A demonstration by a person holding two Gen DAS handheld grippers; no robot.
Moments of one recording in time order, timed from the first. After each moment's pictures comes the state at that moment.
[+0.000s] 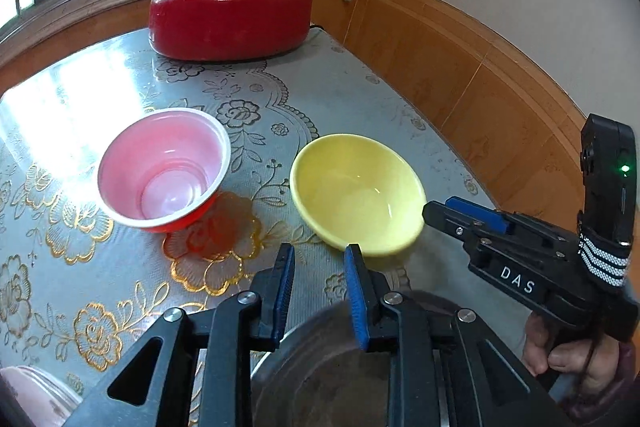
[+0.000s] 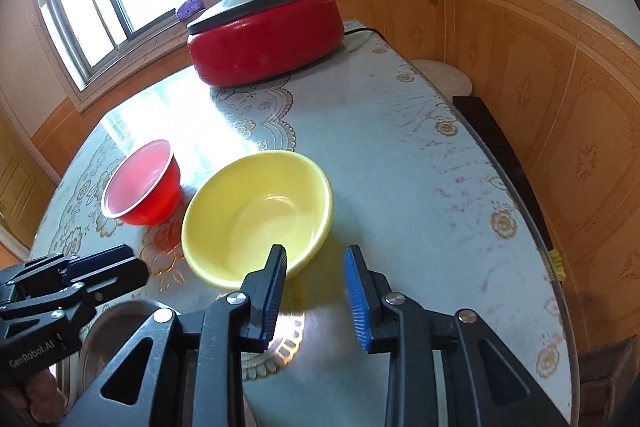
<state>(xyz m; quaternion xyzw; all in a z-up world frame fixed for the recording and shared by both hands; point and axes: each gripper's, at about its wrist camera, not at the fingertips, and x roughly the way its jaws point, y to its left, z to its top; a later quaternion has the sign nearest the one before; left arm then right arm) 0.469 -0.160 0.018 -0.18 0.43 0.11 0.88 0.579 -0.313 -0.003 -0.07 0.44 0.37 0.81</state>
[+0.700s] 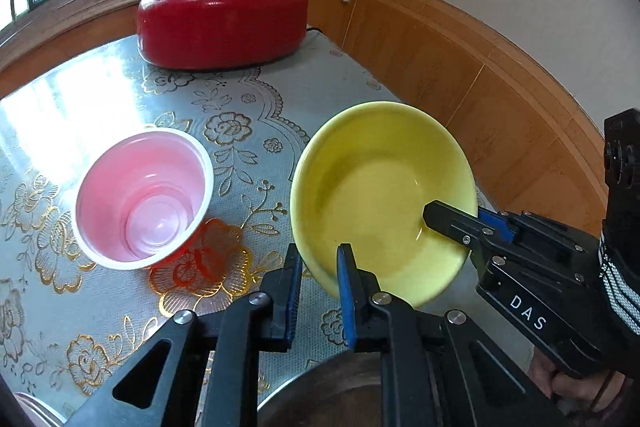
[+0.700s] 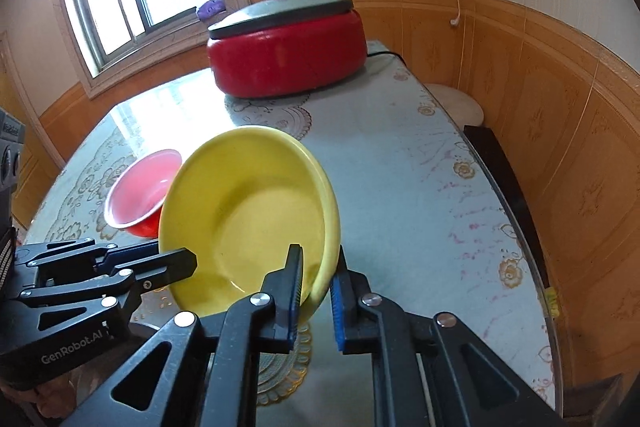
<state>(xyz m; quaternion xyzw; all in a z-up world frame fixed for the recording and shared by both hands) 0.486 -0.160 0.017 -0.17 0.42 0.11 0.89 0.572 -0.299 0.012 -0.10 0.39 0.40 0.82</state>
